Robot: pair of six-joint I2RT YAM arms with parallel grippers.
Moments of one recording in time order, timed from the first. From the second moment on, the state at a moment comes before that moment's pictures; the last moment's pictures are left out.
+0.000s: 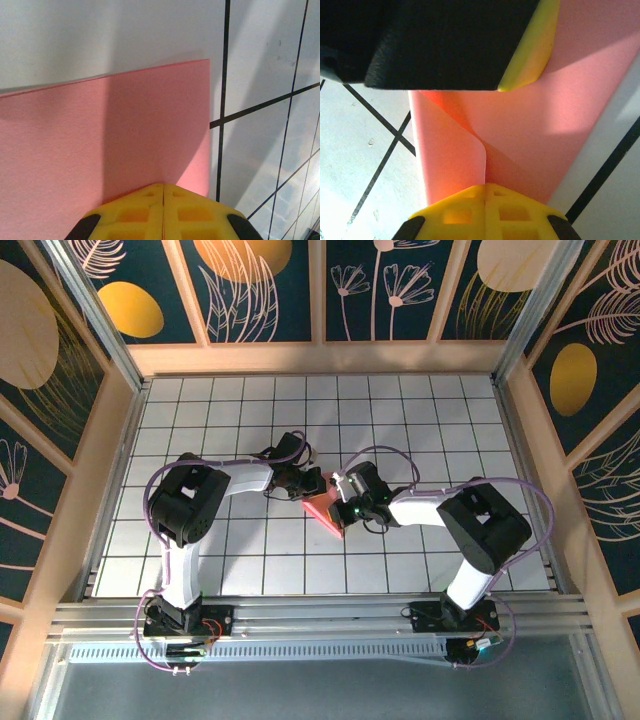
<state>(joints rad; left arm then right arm) -0.59 2.00 1.14 -0.15 0.47 -0.75 0.70 1.69 0.72 0.06 -0.31 0.26</state>
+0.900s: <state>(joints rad) -0.59 2.00 1.14 -0.15 0.47 -0.74 0.70 1.67 0.74 0.03 -0.30 0.26</state>
